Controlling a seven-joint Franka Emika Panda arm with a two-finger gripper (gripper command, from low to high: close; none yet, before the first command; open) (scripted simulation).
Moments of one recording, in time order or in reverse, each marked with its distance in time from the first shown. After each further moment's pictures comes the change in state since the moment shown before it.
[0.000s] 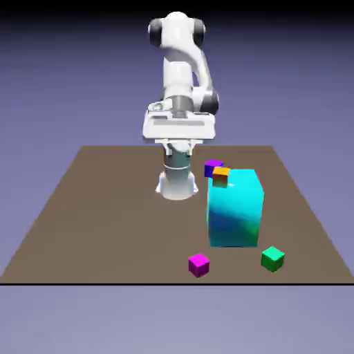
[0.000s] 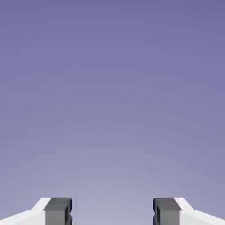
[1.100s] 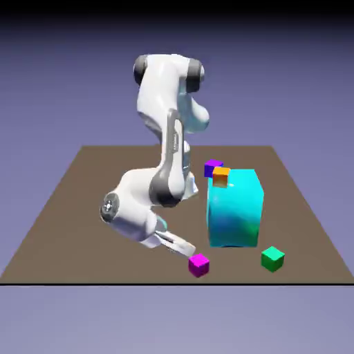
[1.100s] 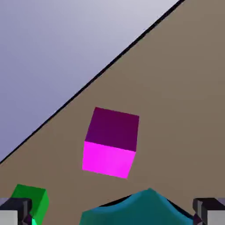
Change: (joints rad) arm -0.082 1.196 -0.129 1.014 0.634 -1.343 0.327
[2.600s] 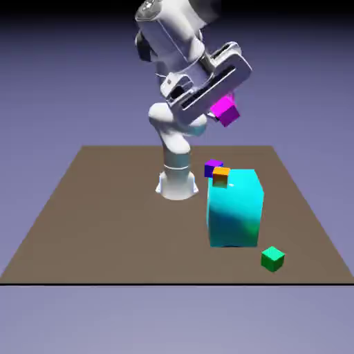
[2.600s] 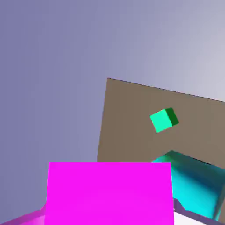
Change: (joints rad) arm -0.592 -0.609 0.887 0.323 -0.166 -0.276 -0.475
